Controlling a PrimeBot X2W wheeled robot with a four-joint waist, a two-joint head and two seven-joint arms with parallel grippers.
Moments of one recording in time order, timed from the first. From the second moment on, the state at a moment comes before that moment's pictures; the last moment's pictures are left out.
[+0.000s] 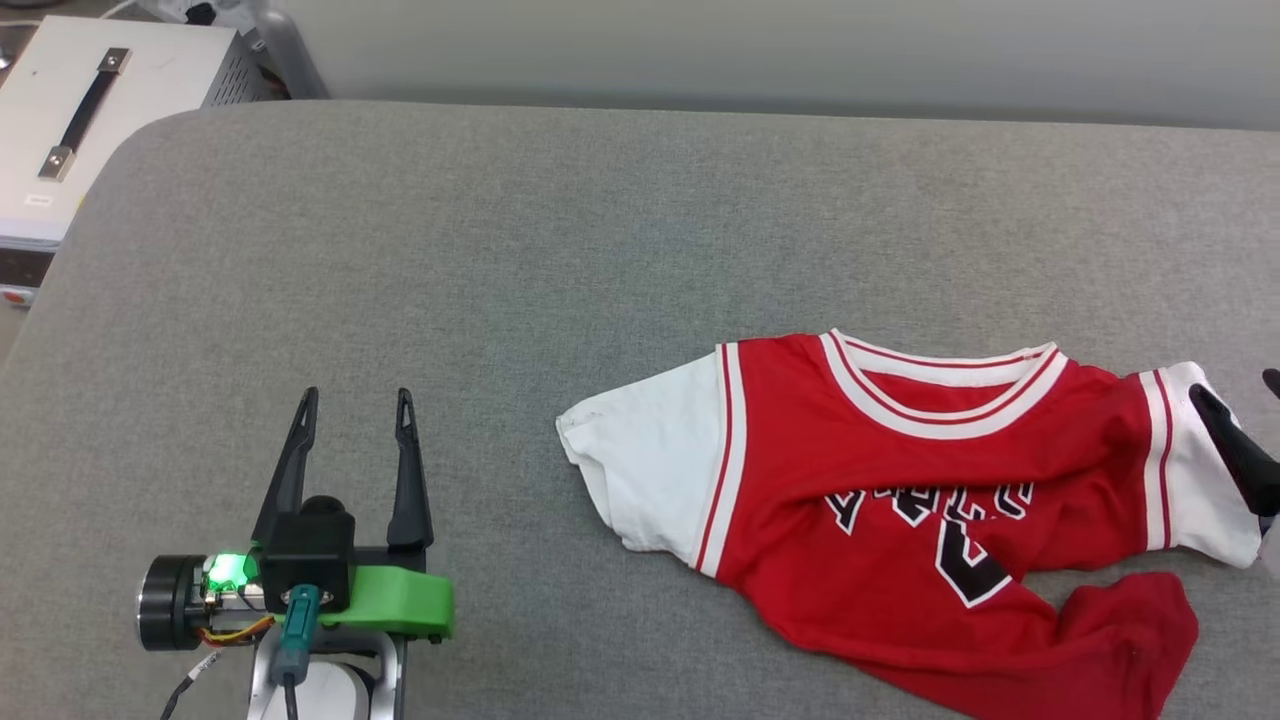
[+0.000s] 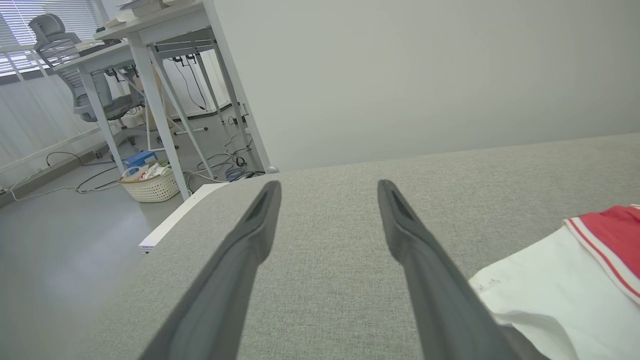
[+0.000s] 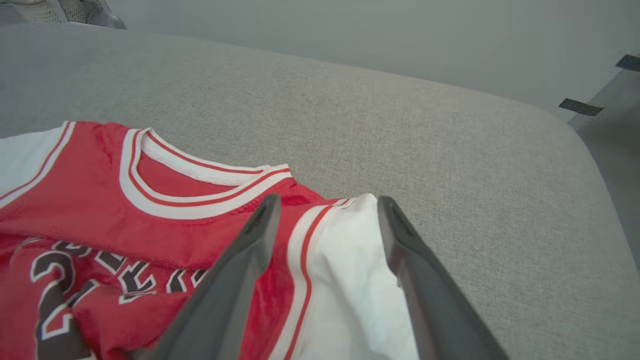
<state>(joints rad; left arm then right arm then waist) -0.05 0.16 -0.13 0.02 -0.01 0.17 -0.26 -0.25 -0.80 0.32 0.23 0.76 0.13 0.07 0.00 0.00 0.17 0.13</state>
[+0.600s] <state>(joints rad) -0.25 0.28 -0.13 0.12 -0.08 -0.06 -0.25 0.00 -0.33 -0.05 -0.16 0.30 0.13 -0.07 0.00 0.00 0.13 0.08</state>
